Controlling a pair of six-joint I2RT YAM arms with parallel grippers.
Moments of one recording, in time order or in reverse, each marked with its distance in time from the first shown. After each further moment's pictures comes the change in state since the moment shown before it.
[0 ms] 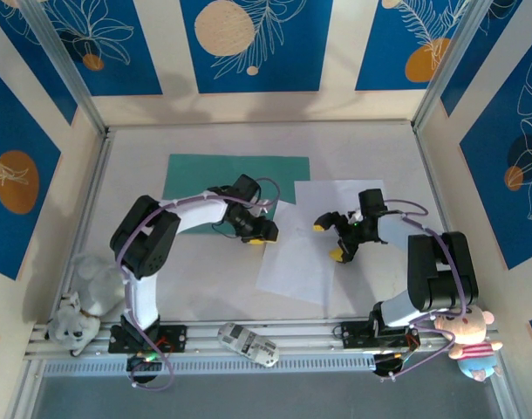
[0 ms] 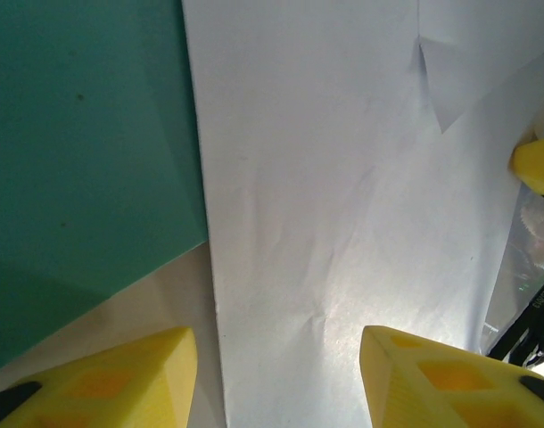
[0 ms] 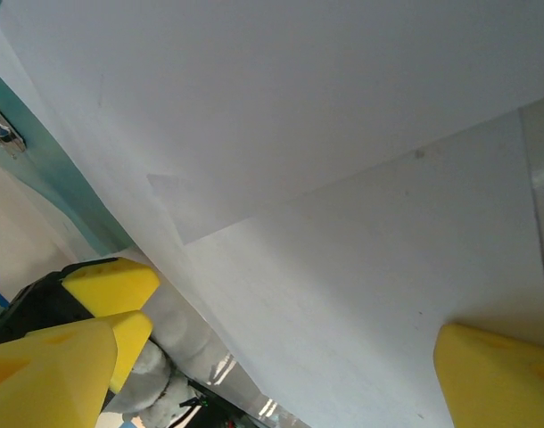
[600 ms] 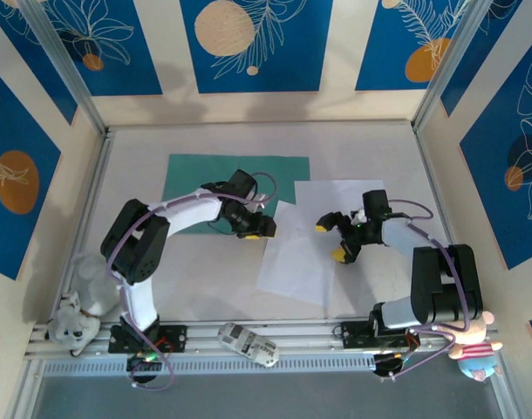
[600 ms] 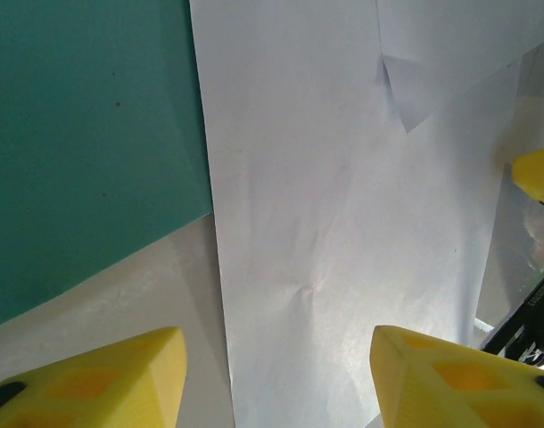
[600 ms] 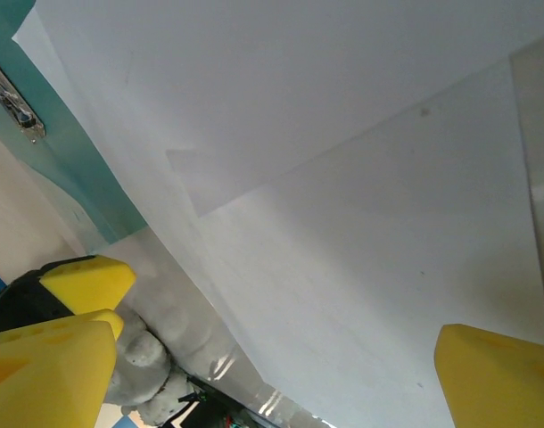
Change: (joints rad) left arm 0.016 -0.073 0.003 -0.051 -0.039 0.018; right arm -0.020 -0.081 -0.015 -0.043 -0.002 -0.027
